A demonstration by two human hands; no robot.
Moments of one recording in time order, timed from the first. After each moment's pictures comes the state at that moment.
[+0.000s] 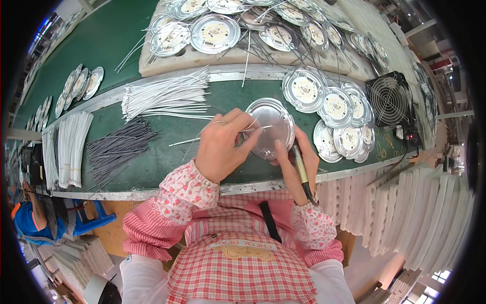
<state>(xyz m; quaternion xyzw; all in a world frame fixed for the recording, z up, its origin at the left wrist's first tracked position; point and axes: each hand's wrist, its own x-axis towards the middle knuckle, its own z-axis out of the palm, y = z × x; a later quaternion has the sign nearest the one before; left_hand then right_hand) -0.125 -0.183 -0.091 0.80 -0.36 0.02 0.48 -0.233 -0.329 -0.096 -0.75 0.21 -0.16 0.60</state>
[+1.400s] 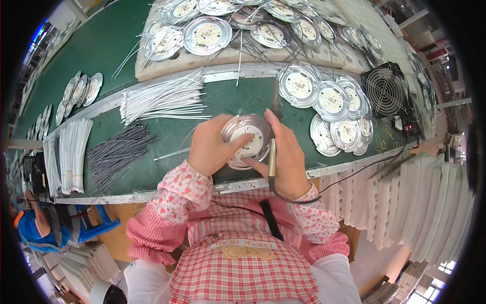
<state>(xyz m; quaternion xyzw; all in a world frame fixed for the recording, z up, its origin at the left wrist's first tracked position) -0.119 -0.173 -0.098 0.83 -0.26 -0.12 0.47 -0.227 -0.329 -0.105 -0.92 0.01 -0.18 0.35</state>
